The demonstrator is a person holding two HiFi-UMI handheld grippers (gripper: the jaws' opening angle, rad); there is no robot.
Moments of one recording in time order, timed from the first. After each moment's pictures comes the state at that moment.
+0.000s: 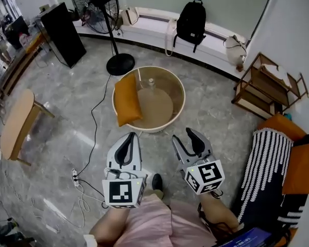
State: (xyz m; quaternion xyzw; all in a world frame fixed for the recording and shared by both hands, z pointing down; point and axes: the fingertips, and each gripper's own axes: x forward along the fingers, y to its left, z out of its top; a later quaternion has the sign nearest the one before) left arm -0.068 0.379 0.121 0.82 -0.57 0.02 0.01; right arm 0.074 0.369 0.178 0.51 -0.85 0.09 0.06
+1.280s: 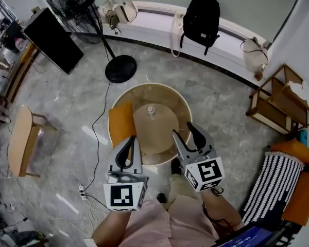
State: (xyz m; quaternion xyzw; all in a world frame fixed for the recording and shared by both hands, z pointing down) left arm 0.007 0.068 0.156 0.81 -0.58 0.08 0.03; right arm 0.140 0.039 0.207 0.49 -0.86 0.11 0.06
